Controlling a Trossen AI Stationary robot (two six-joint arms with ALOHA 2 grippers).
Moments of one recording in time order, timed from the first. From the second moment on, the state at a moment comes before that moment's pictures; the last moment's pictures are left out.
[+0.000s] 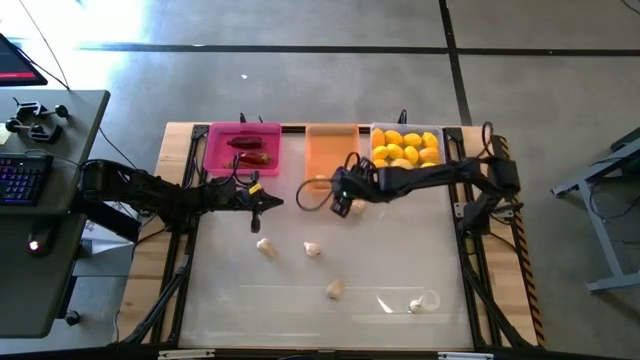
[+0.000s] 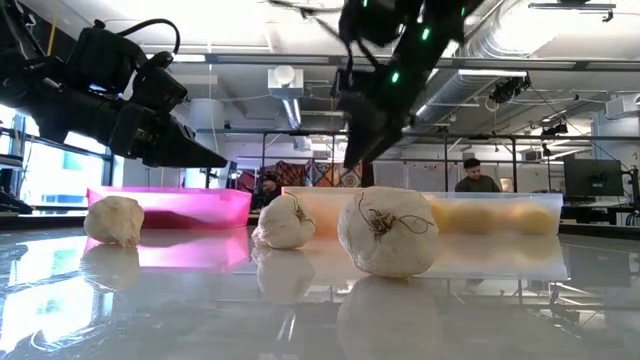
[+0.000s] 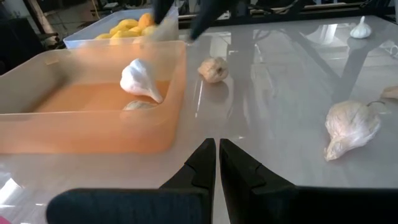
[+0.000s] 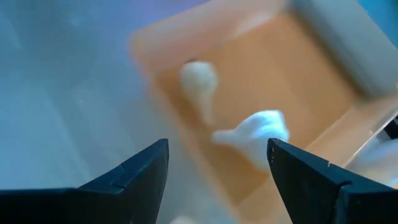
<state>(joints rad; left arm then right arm) 0.20 1.26 0.10 0.88 0.06 0.14 -0.07 1.75 1.24 -0.50 0.44 0.29</state>
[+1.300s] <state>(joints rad) 0.20 1.26 0.10 0.86 0.06 0.20 0.06 1.87 1.28 -0.89 0.36 0.29</state>
